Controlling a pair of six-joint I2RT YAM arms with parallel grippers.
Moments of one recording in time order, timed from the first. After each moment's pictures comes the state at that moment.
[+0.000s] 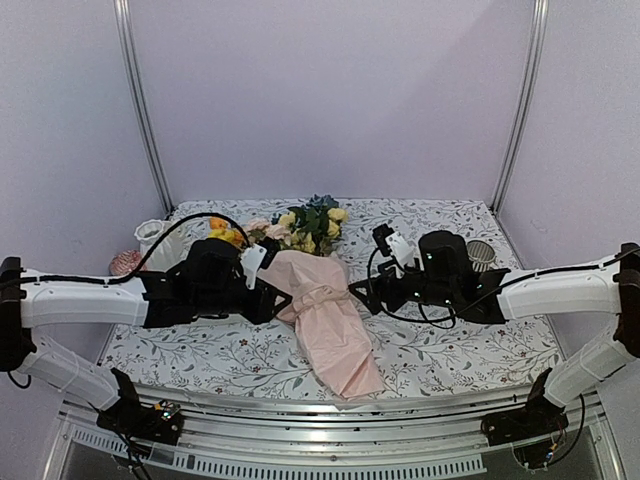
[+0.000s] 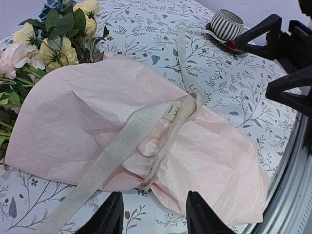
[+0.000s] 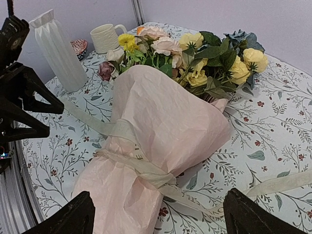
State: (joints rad) left arm -0.88 1.30 0.70 0.02 -0.03 -0.27; right arm 0.86 1.44 0.76 0.26 0.00 0.17
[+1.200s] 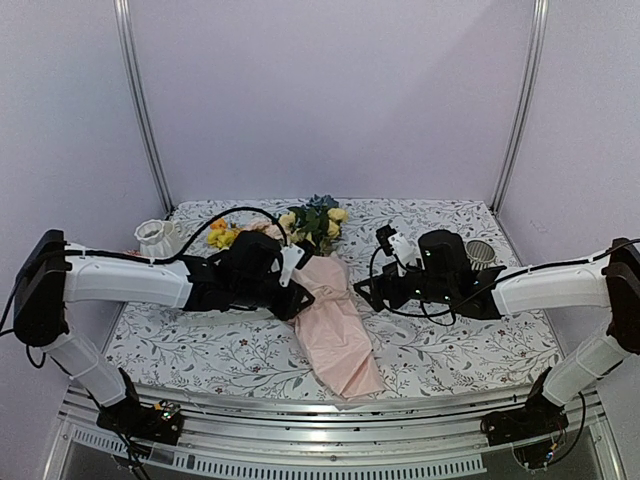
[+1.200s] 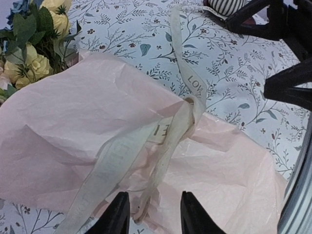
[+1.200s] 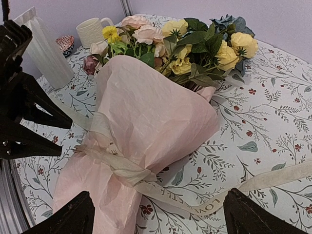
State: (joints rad) left arm -0.91 1.56 0.92 -0.05 -0.04 -0.18; right arm 0.80 1.49 0.76 0.26 -0.05 0.17
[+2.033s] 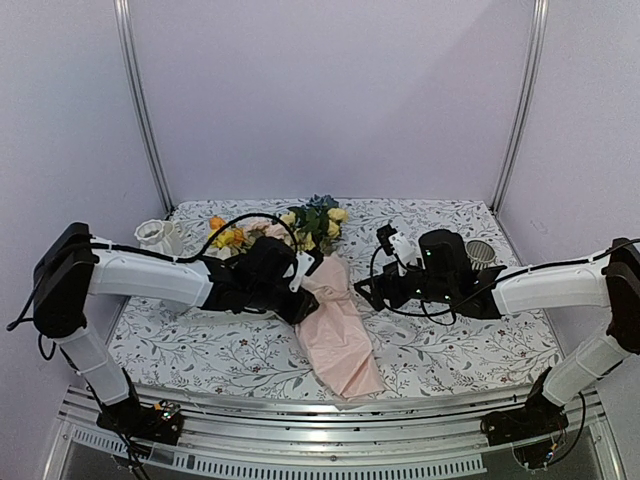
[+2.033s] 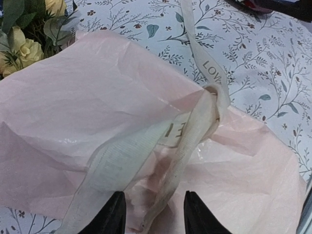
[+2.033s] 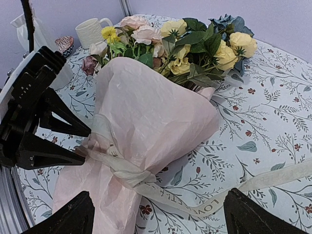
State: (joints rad) left arm -0.92 1.69 0.99 -0.07 -0.08 -0.16; right arm 0.80 1.49 0.76 0.26 -0.05 0.18
